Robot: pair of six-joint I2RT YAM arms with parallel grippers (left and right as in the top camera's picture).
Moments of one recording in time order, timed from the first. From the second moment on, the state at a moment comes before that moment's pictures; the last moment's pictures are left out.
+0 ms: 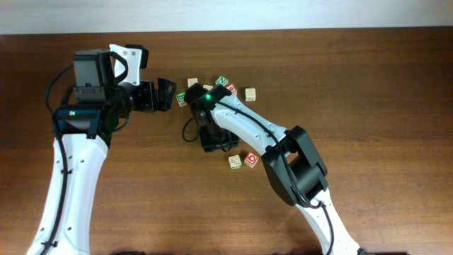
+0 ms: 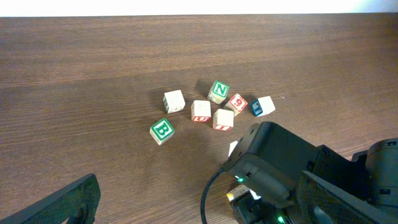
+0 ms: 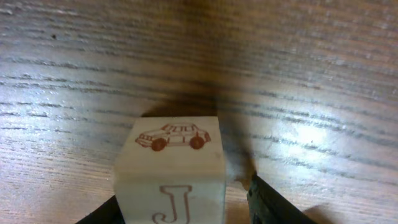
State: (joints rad) left arm 0.00 1.44 1.36 -0.68 0.36 0.00; right arm 0.70 2.41 2.00 -1.21 -0.04 0.51
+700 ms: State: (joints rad) left arm 0.00 1.44 1.36 -0.68 0.36 0.00; right arm 0.76 2.41 2.07 -1.41 -0.08 0.51
